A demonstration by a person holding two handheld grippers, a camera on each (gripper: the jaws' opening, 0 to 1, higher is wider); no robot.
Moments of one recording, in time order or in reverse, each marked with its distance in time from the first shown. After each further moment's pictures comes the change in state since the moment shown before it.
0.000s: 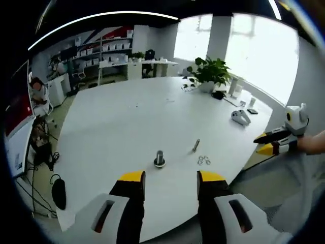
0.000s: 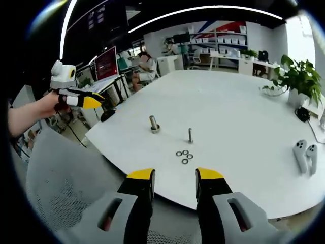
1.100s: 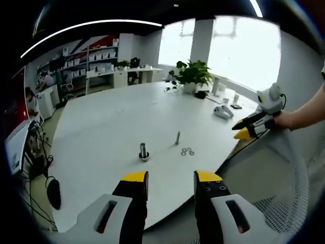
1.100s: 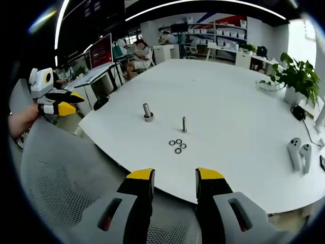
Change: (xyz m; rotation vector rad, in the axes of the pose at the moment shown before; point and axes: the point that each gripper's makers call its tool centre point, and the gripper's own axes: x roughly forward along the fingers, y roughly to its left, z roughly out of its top) left arm -0.020 -0.034 -0.027 0.120 -0.060 -0.104; right arm 0.002 -0.011 -0.016 -0.028 0.096 -0.060
